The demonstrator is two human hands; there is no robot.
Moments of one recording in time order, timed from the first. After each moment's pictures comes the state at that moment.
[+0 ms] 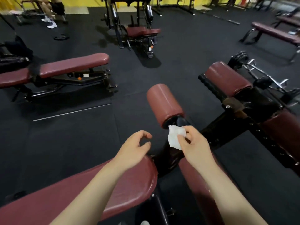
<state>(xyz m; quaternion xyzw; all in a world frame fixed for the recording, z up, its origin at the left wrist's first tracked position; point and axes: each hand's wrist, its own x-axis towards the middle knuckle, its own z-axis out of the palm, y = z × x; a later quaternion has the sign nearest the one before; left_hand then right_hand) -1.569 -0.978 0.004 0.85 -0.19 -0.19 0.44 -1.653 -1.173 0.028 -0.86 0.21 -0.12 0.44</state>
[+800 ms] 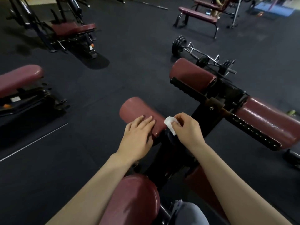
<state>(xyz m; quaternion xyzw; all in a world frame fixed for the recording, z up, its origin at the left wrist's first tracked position) -1.426 -1.058 0.004 0.83 -0.52 -0.05 0.20 -1.552 -1.210 0.036 -0.84 0.39 -0.18 0.34</state>
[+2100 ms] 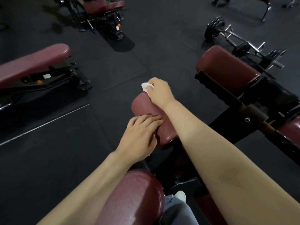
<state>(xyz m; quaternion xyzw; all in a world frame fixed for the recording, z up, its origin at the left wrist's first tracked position) -1.403 -1.064 -0.010 0.84 -0.52 -0.01 0.17 -1.349 -1.251 0.005 -0.92 0.22 -0.11 0.32</state>
